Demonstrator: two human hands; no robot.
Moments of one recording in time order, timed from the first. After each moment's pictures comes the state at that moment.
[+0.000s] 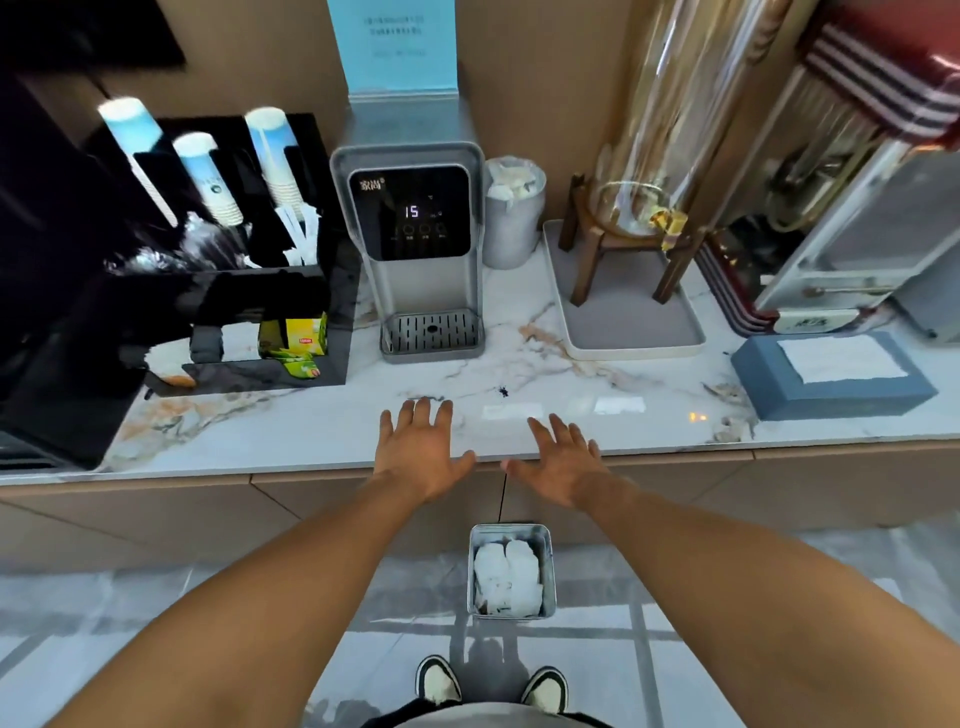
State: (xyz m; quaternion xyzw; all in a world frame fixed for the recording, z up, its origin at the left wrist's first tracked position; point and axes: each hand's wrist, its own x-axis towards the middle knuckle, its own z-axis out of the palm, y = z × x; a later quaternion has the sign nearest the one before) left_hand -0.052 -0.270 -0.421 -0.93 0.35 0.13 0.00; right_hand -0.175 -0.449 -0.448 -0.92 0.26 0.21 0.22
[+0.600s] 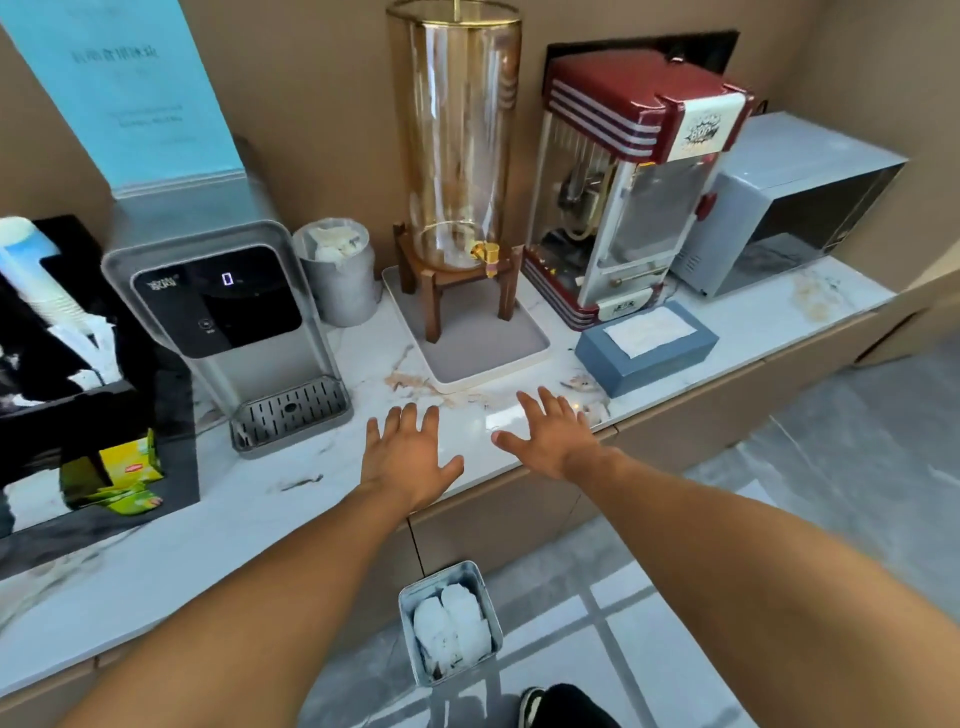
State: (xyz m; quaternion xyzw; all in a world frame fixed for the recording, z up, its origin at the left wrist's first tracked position) left_hand -0.080 -0.400 -0.392 -0.86 0.50 0.09 0.01; right_hand -0.240 -0.550 -0.396 -0.88 0.43 0.11 0.19
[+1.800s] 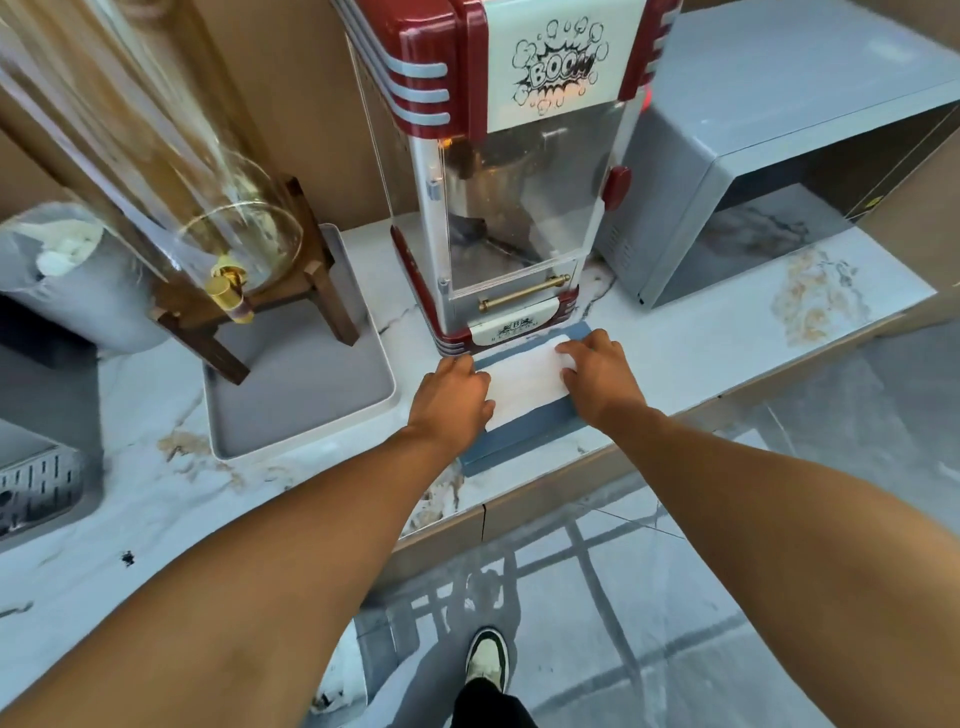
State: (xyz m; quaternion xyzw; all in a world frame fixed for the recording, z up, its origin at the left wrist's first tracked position) left_hand -0.203 -0.804 -0.431 -0.81 0.57 0.13 -0.02; right_hand -0.358 -0.949 -0.451 -0.86 0.46 -0.02 0.20
